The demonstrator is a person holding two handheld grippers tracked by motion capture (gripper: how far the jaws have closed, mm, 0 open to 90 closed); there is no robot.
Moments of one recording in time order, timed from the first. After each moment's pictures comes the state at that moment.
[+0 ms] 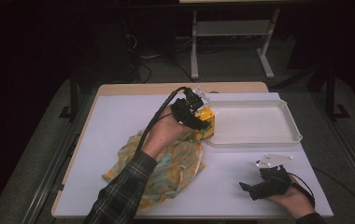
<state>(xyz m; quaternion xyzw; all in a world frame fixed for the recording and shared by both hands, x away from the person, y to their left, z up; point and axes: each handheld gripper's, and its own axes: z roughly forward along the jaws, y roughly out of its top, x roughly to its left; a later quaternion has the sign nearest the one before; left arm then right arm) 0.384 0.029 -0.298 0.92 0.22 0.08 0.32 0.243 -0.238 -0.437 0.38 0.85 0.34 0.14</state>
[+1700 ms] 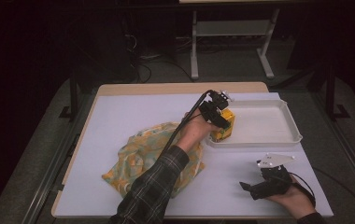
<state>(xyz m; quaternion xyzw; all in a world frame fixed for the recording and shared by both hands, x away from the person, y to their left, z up) 0.423 -0.045 -0.350 0.92 0.25 0.06 0.30 0.243 -0.241 -0.436 0.38 0.85 0.35 0.14</state>
